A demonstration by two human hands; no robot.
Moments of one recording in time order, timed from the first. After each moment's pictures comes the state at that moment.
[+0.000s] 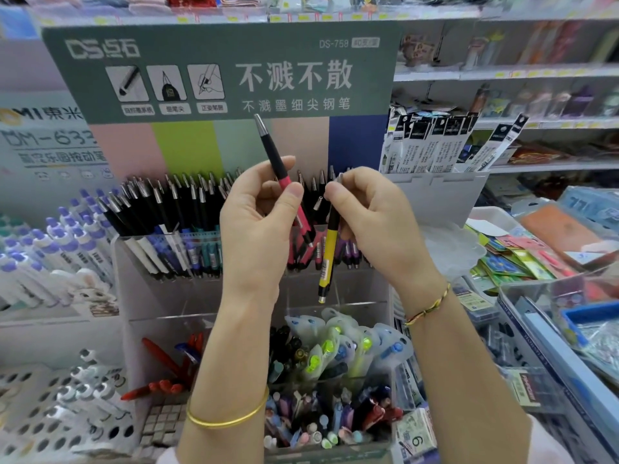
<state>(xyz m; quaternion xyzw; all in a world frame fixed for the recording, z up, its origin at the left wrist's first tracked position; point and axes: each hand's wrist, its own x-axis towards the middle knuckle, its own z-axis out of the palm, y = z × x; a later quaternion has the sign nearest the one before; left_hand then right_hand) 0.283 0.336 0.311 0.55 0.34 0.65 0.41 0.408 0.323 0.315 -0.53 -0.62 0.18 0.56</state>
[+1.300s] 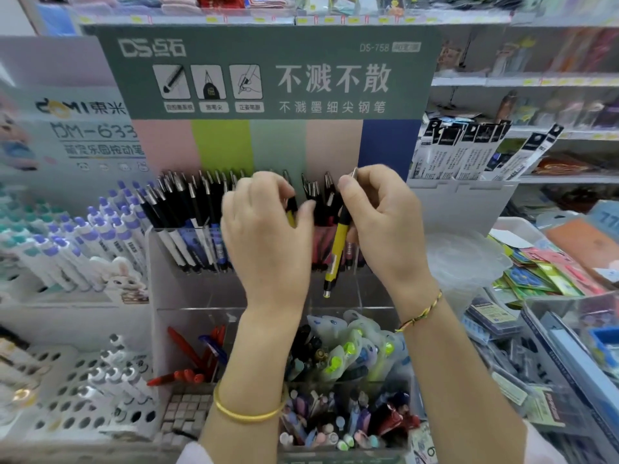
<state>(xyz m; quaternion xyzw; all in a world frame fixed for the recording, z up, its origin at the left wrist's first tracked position) 0.269 0.342 0.296 0.62 0.54 0.57 -0.06 0.382 0.331 0.313 -0.51 -0.59 0.13 0.62</state>
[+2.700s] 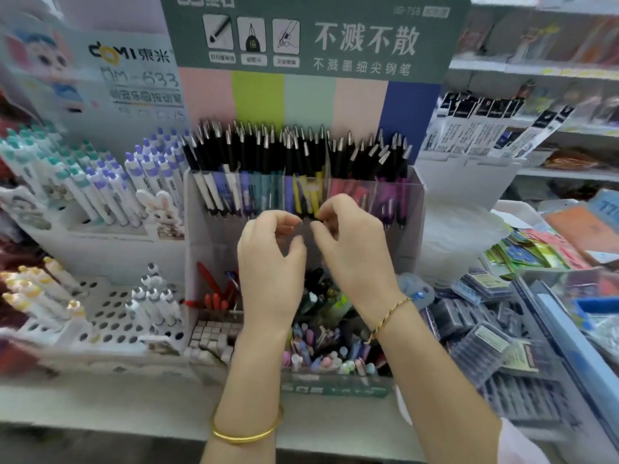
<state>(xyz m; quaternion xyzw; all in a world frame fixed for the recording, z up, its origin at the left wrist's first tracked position) 0.227 0.275 0.247 0.61 0.55 0.54 0.20 0.331 0.277 0.270 -0.59 -0.68 0.07 0.43</state>
